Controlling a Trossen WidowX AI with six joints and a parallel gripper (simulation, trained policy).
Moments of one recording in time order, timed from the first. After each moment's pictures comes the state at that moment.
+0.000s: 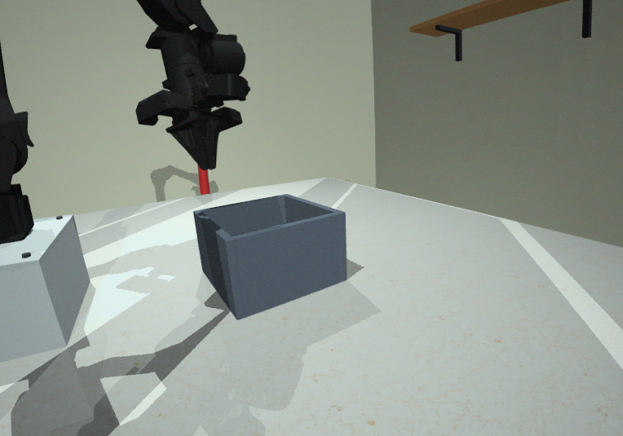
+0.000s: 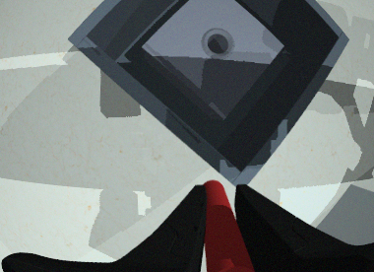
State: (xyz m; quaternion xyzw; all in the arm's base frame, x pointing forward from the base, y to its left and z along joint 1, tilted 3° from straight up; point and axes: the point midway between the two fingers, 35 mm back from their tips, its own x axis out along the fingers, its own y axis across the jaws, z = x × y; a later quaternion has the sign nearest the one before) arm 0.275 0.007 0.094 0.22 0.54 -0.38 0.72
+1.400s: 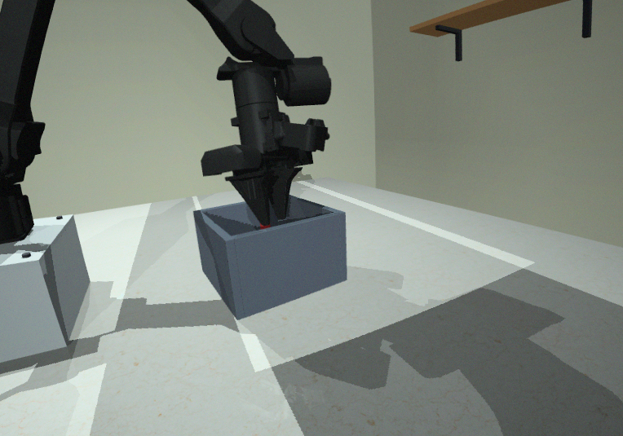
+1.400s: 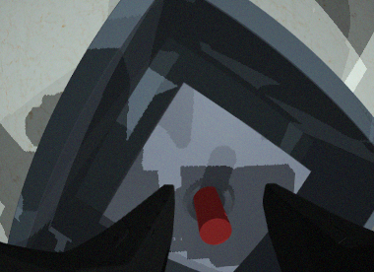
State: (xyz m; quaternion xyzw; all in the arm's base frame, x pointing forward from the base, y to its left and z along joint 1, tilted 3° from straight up) arm 0.334 -0.101 0.033 0.28 0.56 -0.40 0.67
